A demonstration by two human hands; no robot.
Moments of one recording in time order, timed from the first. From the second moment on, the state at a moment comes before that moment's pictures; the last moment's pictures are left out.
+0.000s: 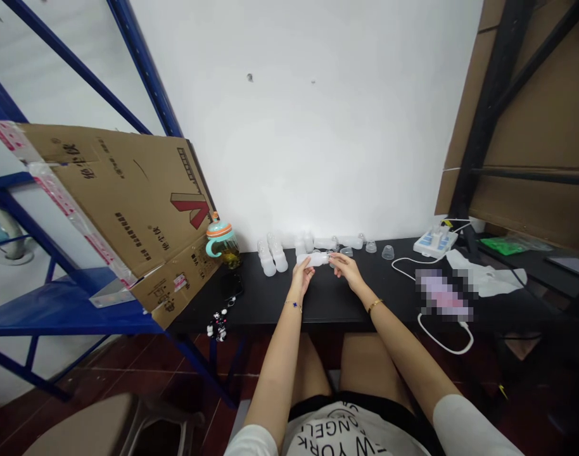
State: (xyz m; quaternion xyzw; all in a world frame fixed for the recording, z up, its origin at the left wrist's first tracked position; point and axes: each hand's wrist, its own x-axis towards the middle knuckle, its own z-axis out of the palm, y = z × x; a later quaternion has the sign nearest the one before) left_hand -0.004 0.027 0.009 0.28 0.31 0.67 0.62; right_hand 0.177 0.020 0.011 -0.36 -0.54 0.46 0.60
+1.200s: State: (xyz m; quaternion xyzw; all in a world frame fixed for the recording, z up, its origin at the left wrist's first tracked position) left_hand -0.001 0.023 0.004 0.40 0.37 0.62 0.56; right_hand 0.181 0.025 0.008 -0.37 -0.47 0.46 0.66
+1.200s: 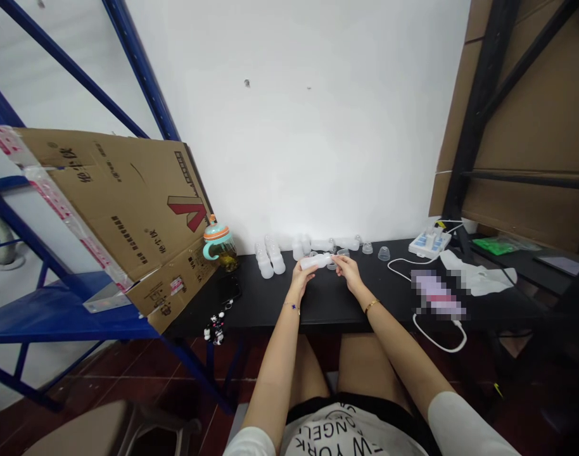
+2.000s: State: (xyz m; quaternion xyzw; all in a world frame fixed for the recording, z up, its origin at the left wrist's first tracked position) left_hand -0.004 0.029 -0.004 0.46 0.34 0.64 0.51; right_hand 0.181 0.023 0.009 -0.39 -0.46 0.44 0.67
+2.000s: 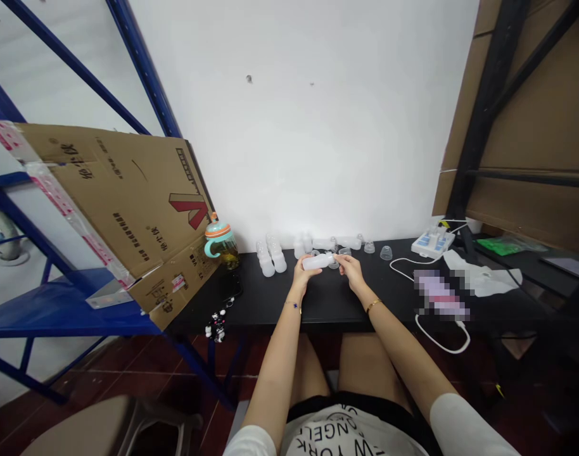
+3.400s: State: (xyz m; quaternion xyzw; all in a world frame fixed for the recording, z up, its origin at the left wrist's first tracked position) left_hand -0.001 0.021 0.002 0.47 0.38 0.54 0.58; right_hand 0.181 0.016 0.015 -0.34 -0.45 0.55 0.62
